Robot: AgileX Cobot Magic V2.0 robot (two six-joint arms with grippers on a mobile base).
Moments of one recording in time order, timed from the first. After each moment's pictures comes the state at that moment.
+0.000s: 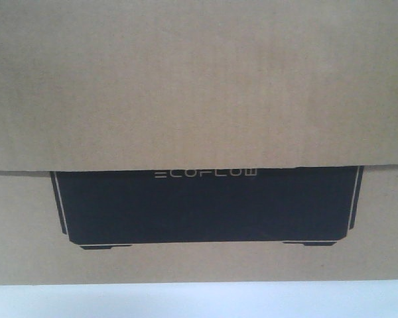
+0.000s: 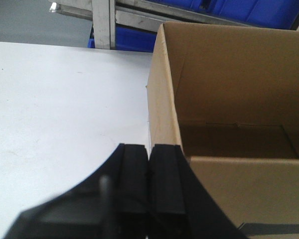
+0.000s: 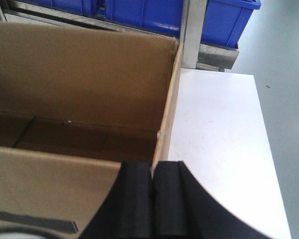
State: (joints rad) left arm -0.24 0.47 -0.87 0.09 0.81 -0.19; right arm 0.03 0.47 -0.90 0.13 0.86 -0.08
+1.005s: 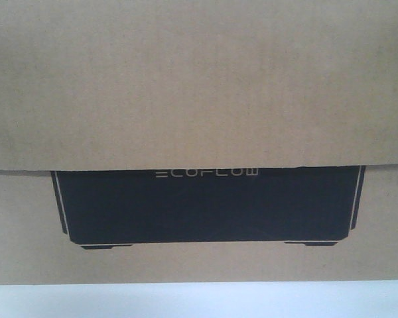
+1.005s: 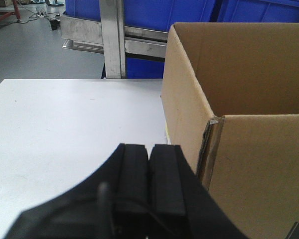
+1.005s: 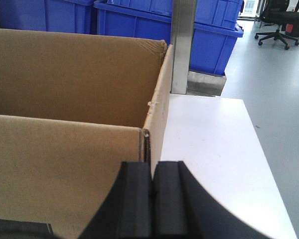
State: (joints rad) left arm -0.24 0.21 -0.48 0.19 0.51 -0.19; right arm 0.03 0.14 -0.50 0.13 0.58 -0.08
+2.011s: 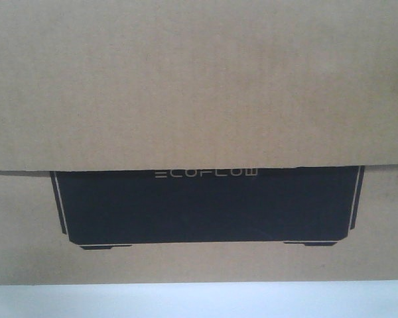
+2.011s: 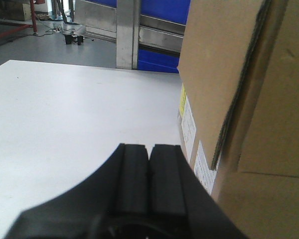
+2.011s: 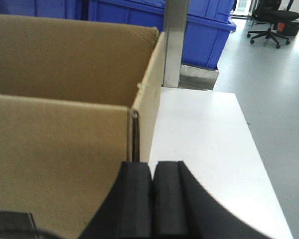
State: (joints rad) left arm -0.07 -0.01 0.03 -0.10 0.11 0.04; right arm 0.02 0.09 -0.37 0.08 0.51 -0.07
